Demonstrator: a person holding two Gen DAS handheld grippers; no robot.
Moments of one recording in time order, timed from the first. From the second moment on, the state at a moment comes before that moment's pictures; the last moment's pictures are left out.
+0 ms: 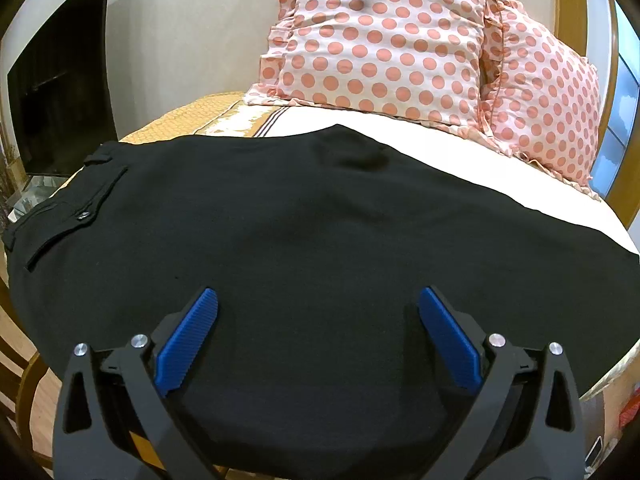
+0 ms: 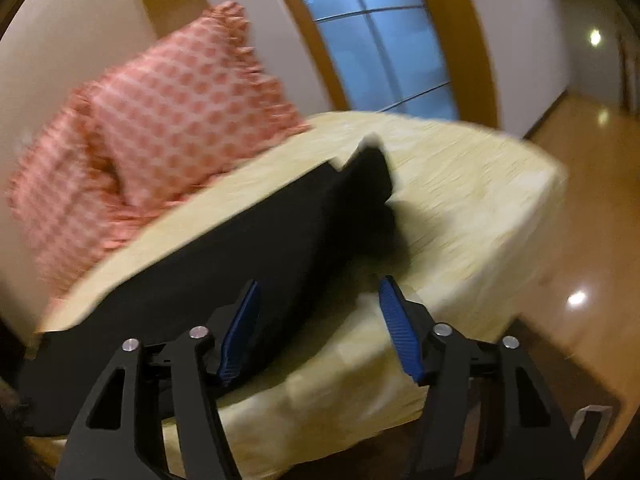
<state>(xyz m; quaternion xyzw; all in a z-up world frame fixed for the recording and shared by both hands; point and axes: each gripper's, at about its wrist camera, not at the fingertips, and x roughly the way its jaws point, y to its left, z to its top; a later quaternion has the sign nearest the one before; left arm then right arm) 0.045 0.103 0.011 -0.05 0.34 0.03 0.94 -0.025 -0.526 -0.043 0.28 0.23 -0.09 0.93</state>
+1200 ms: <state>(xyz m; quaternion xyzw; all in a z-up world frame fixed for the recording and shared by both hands) 0.024 0.124 0.022 -0.12 0.30 0.00 0.95 0.092 -0.144 -0.010 0.02 0.33 0.33 0.88</state>
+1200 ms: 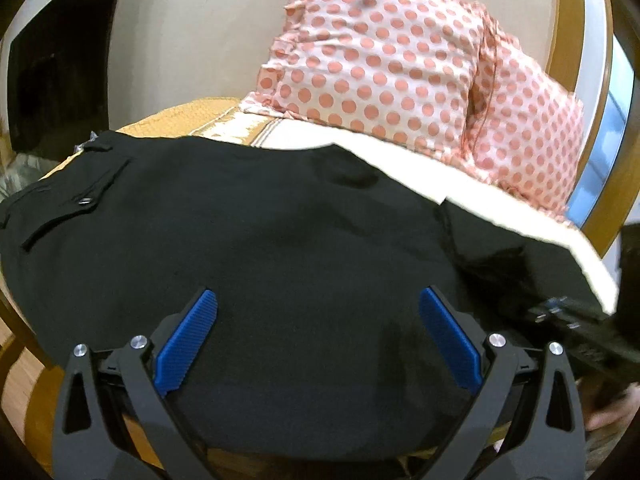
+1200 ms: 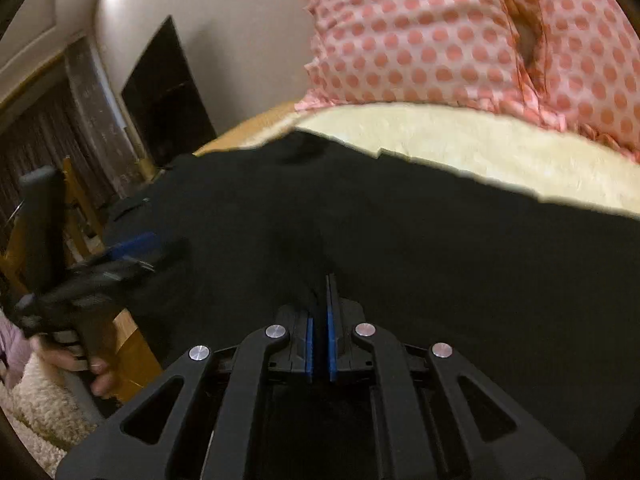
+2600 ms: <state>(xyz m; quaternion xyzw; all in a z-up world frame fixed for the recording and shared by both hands) -0.020 0.299 0.030 -0.34 0.26 0.14 0.89 0.064 -0.128 -0.016 -0.05 0.30 0.36 0.88</state>
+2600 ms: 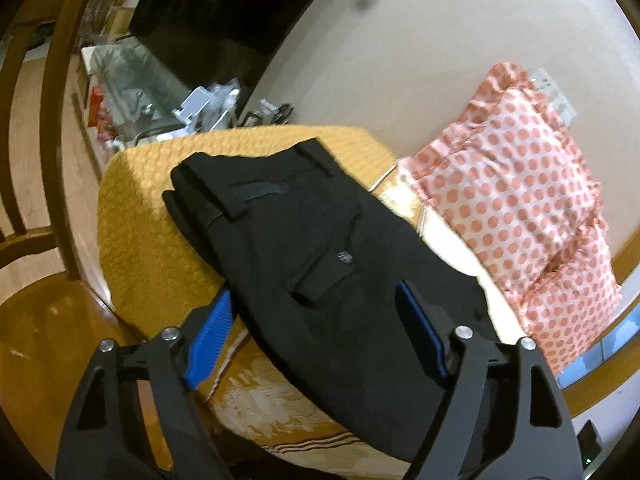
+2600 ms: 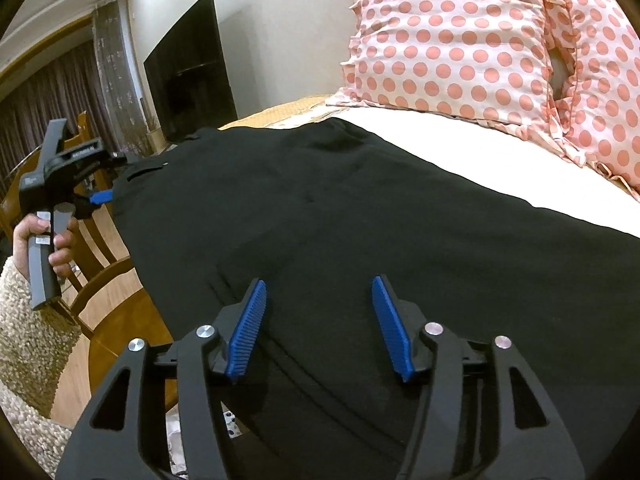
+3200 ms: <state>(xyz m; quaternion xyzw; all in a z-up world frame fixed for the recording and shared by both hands) -0.022 0.292 0.025 -0.41 0.27 0.11 0.87 0.066 -0.129 -0.015 -0.04 0.30 0.37 0.88</state>
